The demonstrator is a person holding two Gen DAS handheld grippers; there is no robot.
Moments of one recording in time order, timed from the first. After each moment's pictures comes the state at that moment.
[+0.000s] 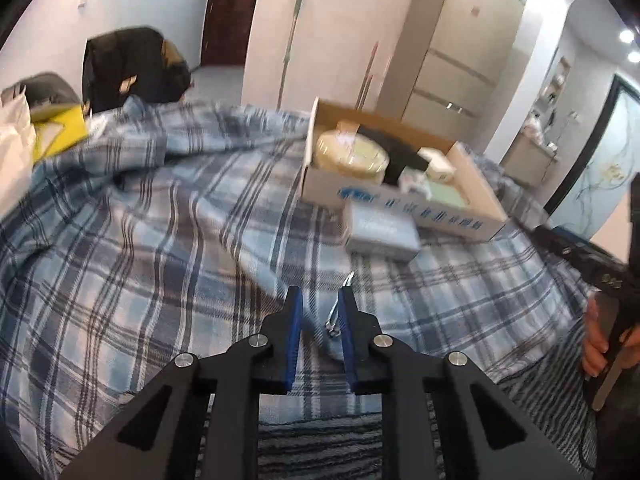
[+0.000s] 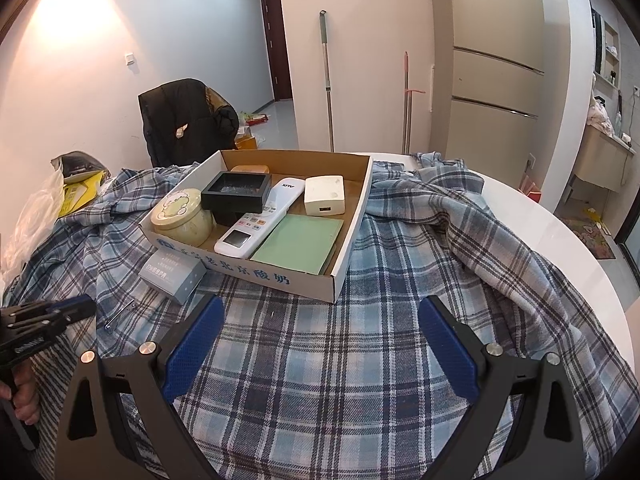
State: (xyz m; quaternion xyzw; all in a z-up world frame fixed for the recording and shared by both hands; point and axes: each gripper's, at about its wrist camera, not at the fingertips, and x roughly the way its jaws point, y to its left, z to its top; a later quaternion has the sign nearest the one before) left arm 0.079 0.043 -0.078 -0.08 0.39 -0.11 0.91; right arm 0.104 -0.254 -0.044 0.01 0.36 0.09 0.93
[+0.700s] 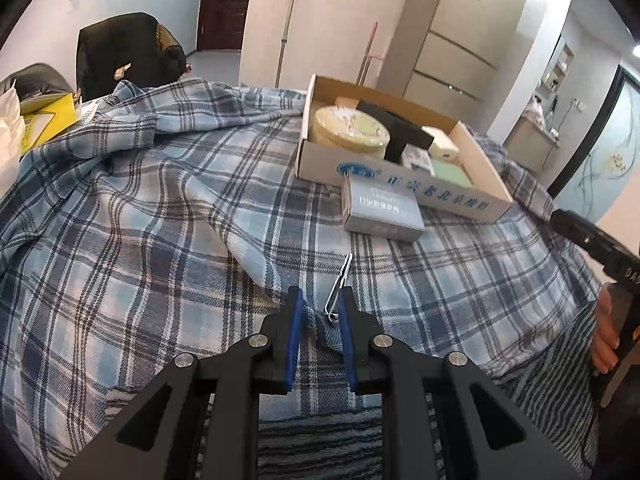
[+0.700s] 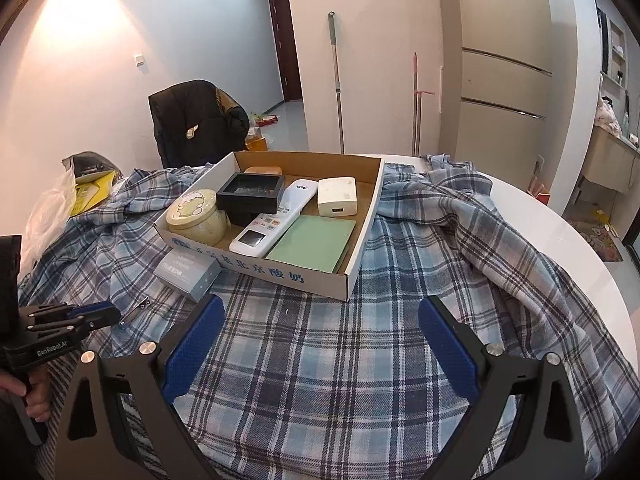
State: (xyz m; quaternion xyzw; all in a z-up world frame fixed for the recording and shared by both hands) left arm 0.089 0.038 -0.092 -0.07 0.44 -0.11 0.89; right arm 0.098 -0.252 -0.039 0.01 0.36 0.11 0.93
